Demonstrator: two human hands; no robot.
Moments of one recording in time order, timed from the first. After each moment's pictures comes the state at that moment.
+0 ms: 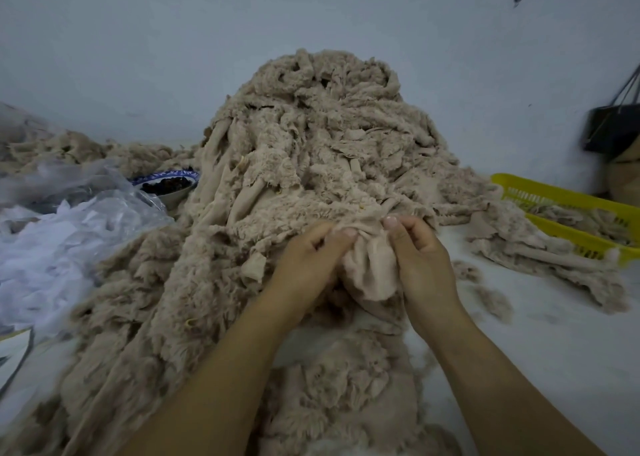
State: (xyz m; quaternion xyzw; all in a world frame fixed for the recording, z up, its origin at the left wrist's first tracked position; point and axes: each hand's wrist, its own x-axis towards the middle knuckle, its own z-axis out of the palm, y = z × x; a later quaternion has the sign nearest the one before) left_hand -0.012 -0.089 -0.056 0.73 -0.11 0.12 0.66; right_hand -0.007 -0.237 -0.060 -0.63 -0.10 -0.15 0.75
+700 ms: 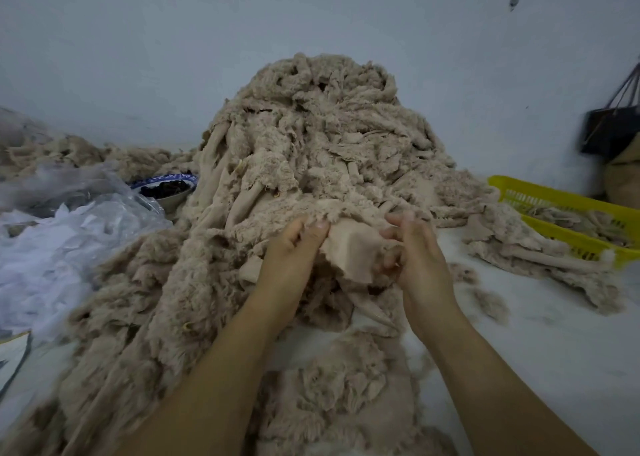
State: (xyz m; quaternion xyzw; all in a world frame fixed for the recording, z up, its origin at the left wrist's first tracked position) left_hand -0.001 -0.076 -0.063 0.66 -0.10 0.13 0.73; right_hand -0.004 -0.242 -0.062 -0.61 -0.07 -0.13 0.78
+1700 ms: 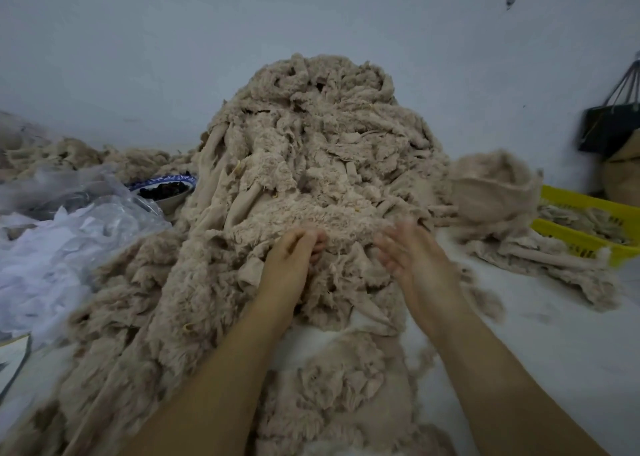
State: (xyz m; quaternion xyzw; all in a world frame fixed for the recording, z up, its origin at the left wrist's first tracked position) left_hand 0.010 -0.075 -0.080 0.69 -0.02 0.14 0.71; right_hand 0.009 -0.256 -0.071 -0.56 -0.02 -0.06 0.82
